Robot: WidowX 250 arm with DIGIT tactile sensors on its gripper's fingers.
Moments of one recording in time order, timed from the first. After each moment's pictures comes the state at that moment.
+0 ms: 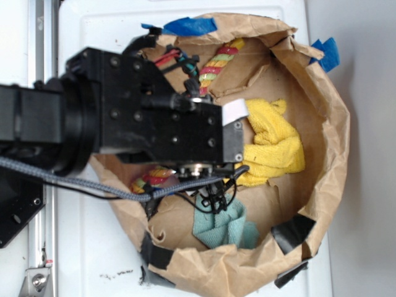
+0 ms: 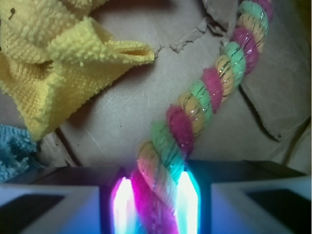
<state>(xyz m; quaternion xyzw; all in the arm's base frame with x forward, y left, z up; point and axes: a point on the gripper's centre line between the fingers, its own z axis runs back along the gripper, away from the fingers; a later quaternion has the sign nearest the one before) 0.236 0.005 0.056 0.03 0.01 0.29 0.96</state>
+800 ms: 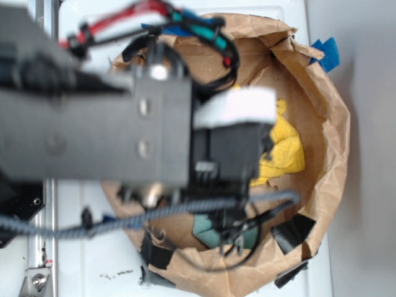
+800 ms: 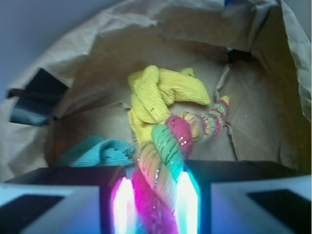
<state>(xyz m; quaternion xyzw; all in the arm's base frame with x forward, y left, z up) 0.258 -0.008 0.166 -0.02 -0.11 0.17 0.98</state>
